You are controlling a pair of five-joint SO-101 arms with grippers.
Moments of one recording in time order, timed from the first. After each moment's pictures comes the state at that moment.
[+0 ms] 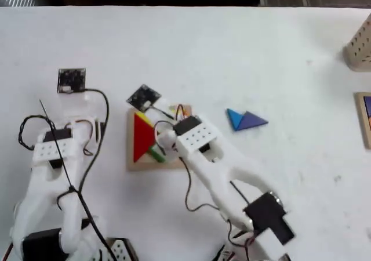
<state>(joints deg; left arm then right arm) -16.6 -23.5 56.6 36.9 -6.9 -39.3 -2.7 32.0 51.2 18.0</state>
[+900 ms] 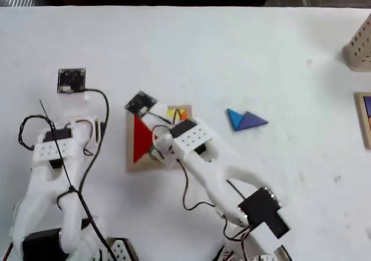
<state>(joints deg) -16.6 -23.5 56.6 36.9 -6.9 -39.1 1.0 32.9 49.5 16.7</state>
